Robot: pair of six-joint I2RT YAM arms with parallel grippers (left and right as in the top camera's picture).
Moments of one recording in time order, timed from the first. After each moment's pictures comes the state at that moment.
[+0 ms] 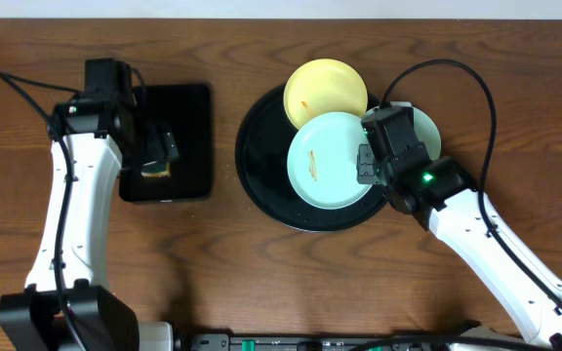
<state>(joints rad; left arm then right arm) 0.10 1.56 1.36 -1.07 -0.10 -0.22 0.50 1.42 1.10 -0.67 0.26 0.46</state>
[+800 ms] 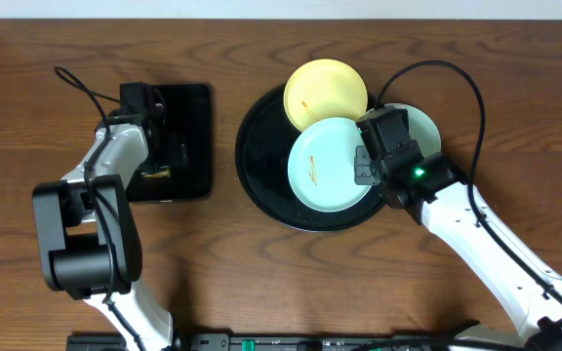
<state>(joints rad) 0.11 1.92 1.19 -0.58 -0.08 -0.05 0.50 1.47 1.09 -0.67 0.26 0.46</state>
